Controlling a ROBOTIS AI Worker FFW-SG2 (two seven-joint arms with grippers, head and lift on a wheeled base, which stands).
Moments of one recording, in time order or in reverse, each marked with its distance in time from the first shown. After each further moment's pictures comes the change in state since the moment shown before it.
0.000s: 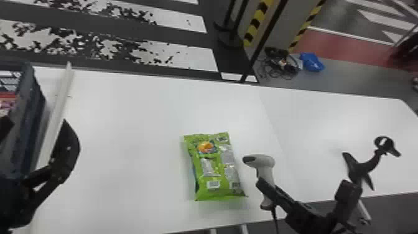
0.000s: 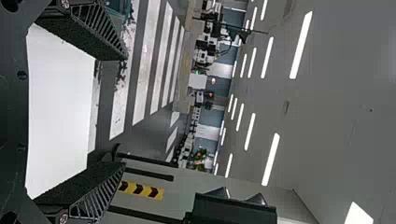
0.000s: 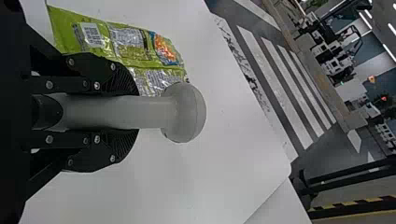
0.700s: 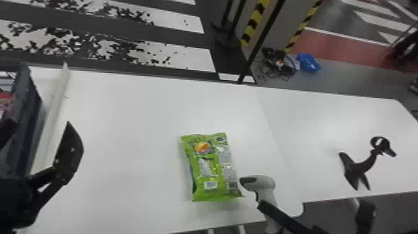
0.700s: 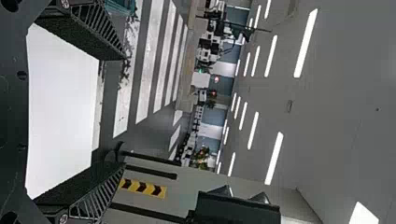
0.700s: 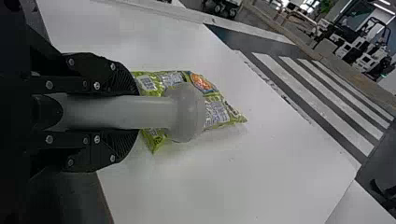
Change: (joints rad) left arm -0.013 0.000 -0.021 0.014 -0.011 0.014 0.010; right arm 0.013 0.060 -0.232 -0.060 -0.148 0.395 0.200
